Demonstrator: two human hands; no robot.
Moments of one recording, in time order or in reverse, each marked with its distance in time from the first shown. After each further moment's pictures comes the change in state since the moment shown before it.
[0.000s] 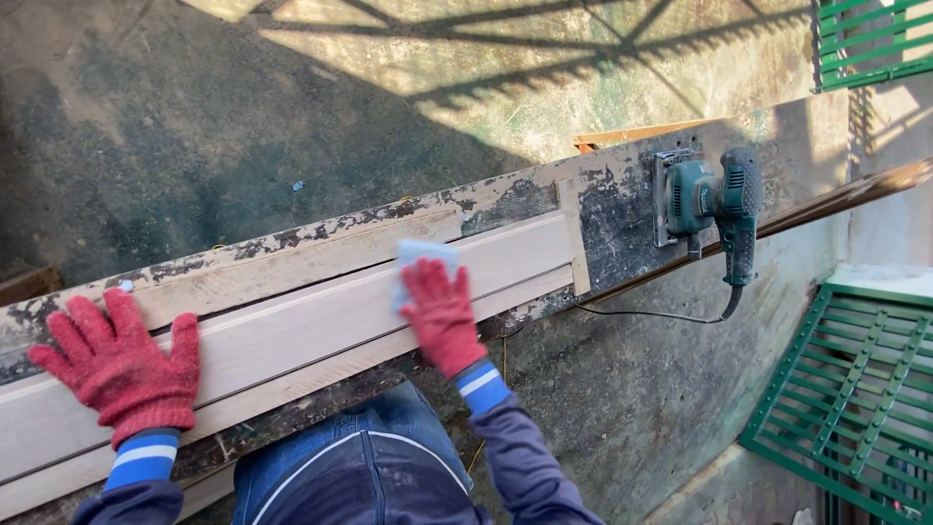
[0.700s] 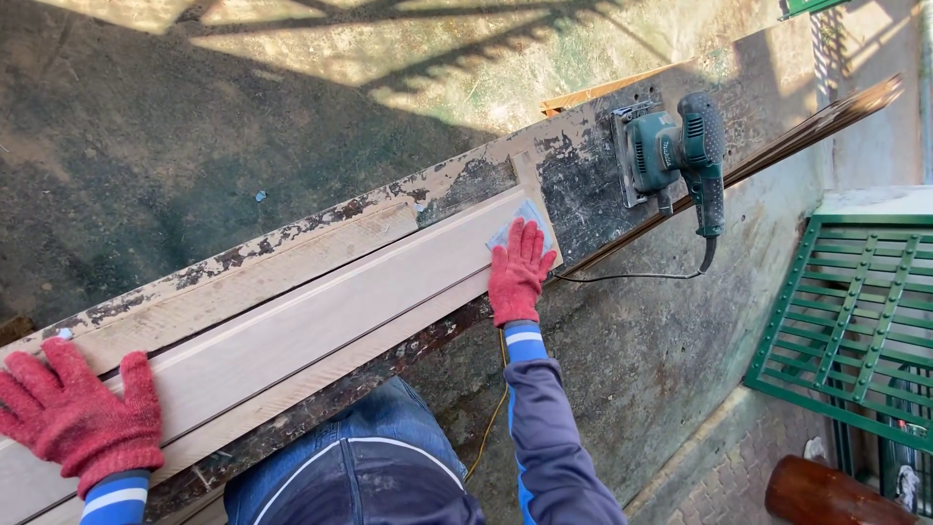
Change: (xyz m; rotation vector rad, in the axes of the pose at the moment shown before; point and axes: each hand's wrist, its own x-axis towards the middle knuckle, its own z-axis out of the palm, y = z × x) left_hand 0.011 0.015 -0.014 -0.005 -0.005 0.072; right_hand -0.063 0.151 0.072 0.156 -0.065 0.816
